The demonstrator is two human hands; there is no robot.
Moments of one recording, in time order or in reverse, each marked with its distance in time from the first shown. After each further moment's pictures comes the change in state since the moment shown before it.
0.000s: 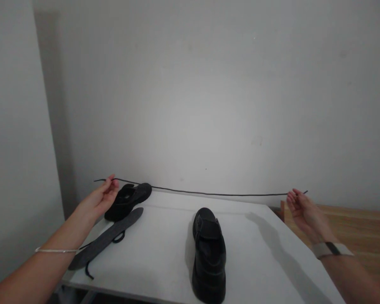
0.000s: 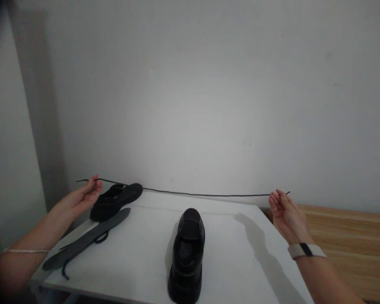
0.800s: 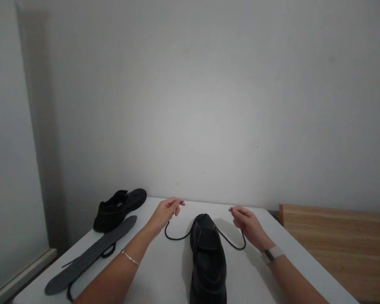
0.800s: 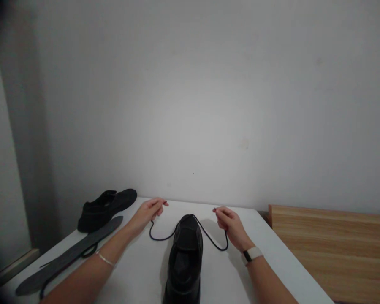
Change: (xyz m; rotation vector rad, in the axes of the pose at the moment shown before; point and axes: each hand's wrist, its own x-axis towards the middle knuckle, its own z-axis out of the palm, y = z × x) left_hand -0.028 -0.173 0.026 0.991 -0.865 0.128; right_hand -0.056 0.120 0.040 -0.434 -0.723 0.116
